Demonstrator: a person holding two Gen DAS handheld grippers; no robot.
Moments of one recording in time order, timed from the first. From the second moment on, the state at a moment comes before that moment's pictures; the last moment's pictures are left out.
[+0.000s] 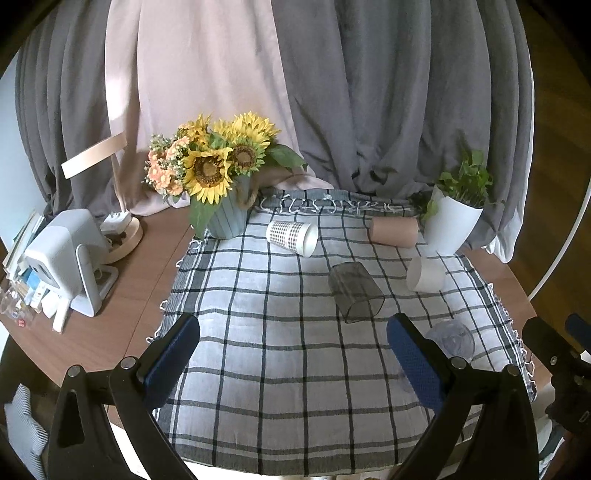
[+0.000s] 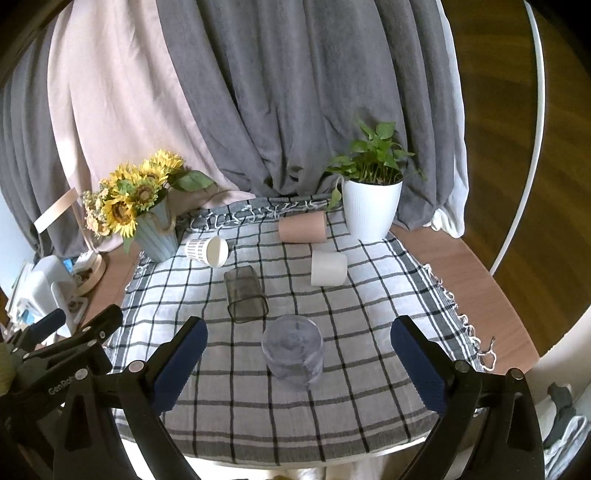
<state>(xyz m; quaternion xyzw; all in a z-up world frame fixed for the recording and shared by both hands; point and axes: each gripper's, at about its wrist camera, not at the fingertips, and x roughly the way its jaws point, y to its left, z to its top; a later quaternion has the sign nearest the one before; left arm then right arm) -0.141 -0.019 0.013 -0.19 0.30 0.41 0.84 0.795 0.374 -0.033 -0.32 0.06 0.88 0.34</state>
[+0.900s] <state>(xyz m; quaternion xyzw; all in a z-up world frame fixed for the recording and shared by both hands) -0.133 -0.016 0.012 -0.20 0.29 0.42 0.84 0.784 0.383 -0.035 -0.34 0.05 0.88 0.32</state>
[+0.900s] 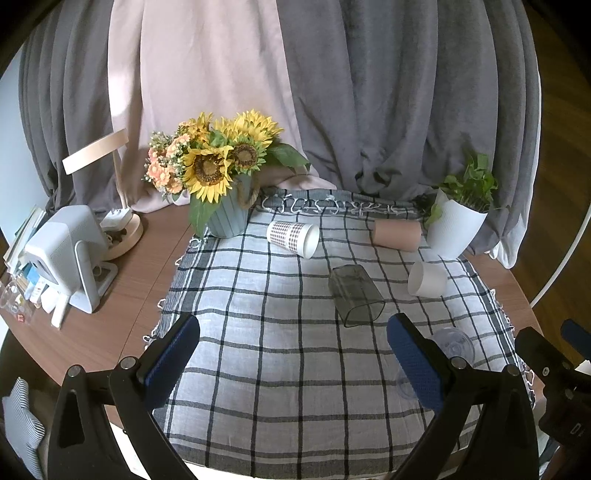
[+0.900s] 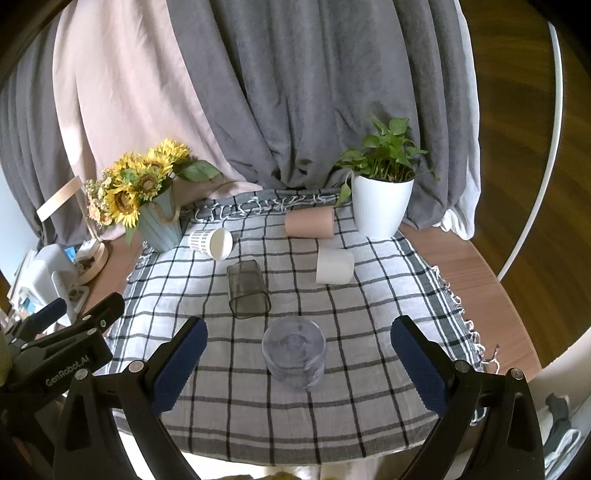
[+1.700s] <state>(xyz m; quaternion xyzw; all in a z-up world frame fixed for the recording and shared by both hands) -0.131 -0.016 0.009 -0.20 0.29 0.41 0.84 0.784 0.385 -0.037 -0.34 0.05 0.88 0.33</state>
